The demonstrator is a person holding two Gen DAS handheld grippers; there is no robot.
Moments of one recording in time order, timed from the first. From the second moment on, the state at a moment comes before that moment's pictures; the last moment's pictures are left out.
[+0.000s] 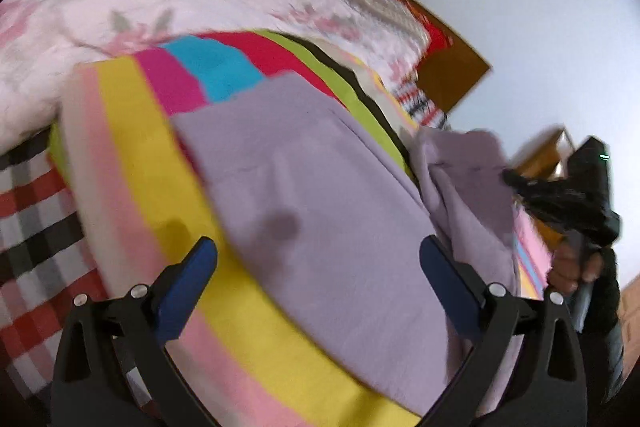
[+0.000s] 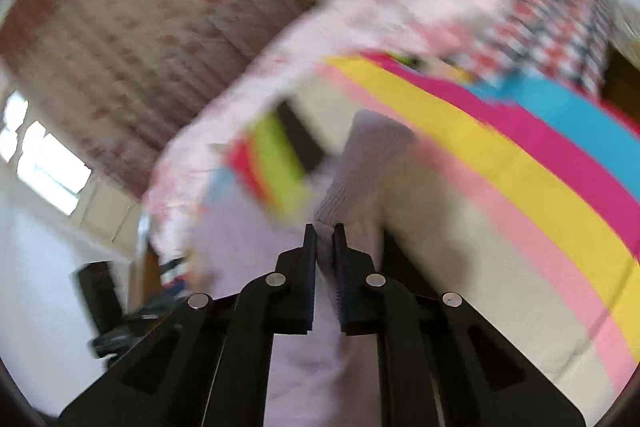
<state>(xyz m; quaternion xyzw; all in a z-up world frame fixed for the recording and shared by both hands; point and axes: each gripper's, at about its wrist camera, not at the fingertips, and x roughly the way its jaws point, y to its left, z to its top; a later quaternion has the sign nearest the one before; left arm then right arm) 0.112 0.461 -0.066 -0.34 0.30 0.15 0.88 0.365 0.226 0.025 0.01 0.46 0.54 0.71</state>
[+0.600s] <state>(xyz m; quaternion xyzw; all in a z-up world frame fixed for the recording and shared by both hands) 0.067 0.499 -0.075 -0.45 0.24 0.11 0.85 0.353 0.296 -0.005 -0.13 0.43 0.55 0.70</state>
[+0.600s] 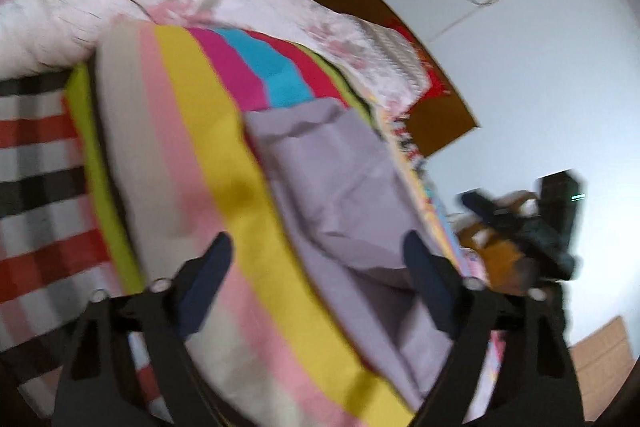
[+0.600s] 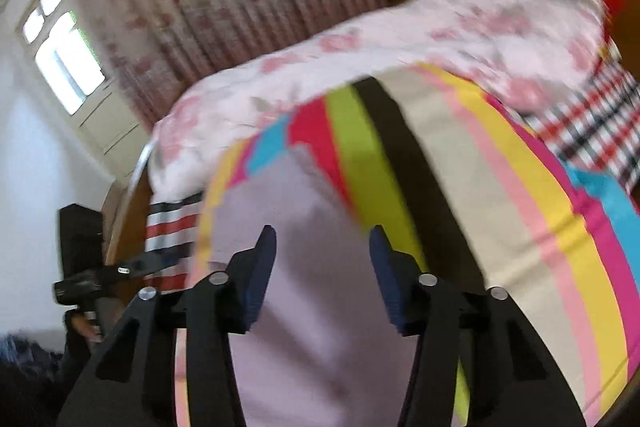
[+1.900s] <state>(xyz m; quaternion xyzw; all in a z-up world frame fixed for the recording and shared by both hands) 0.121 0.488 -0.044 -0.30 0.27 0.16 0.90 0.318 0.368 -0.024 -0.23 0.35 0.60 0.67</state>
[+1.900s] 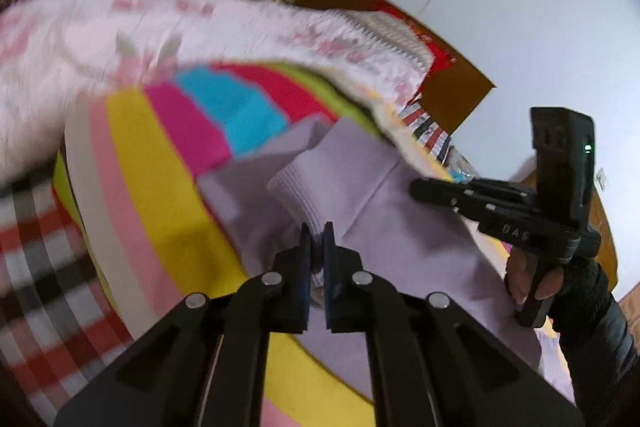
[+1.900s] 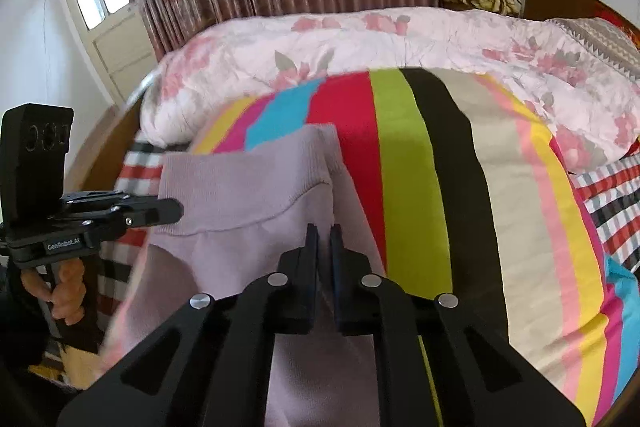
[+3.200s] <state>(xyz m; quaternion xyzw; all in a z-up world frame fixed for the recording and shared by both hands) 0.188 0.414 -0.076 -0.21 0.41 0.12 0.88 0.288 0.104 -0.056 -0.16 0.47 0.43 0.75</state>
